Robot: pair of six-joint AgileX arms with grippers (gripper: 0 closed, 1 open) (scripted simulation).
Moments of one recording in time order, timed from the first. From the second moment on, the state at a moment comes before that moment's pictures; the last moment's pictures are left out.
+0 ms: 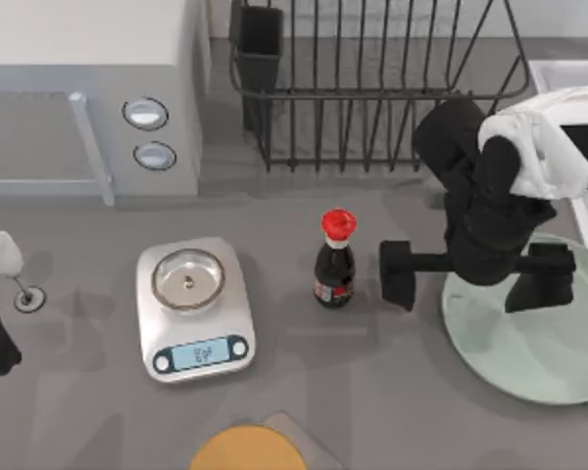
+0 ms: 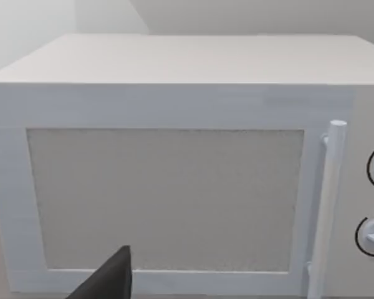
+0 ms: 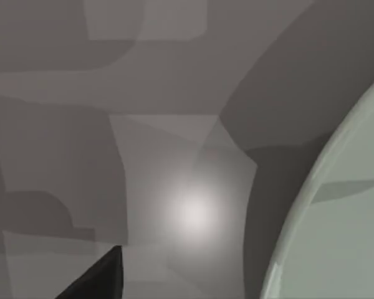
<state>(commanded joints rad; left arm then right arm) 0.00 0.00 0.00 0.00 0.00 0.00 0.51 2.08 1.25 -0.74 0.00 0.53</state>
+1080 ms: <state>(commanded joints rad) 0.00 0.00 0.00 0.00 0.00 0.00 0.51 2.08 1.25 -0.74 0.00 0.53</state>
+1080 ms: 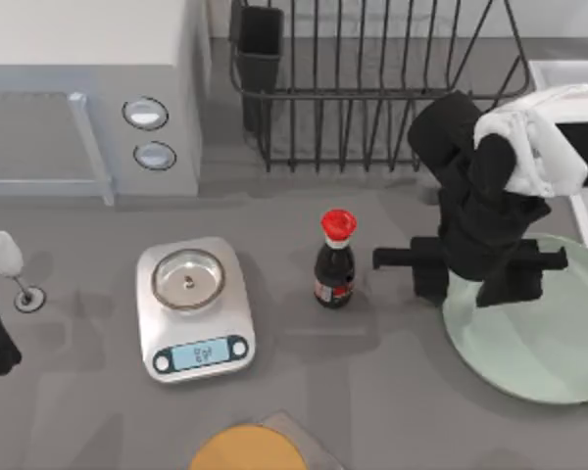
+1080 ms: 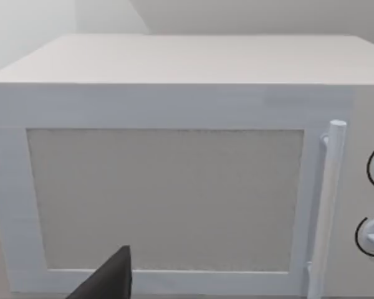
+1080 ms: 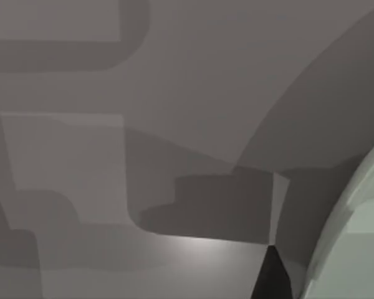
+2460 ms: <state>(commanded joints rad) 0.00 0.00 0.00 0.00 0.00 0.00 0.47 2.03 2.23 -1.68 0.02 0.52</state>
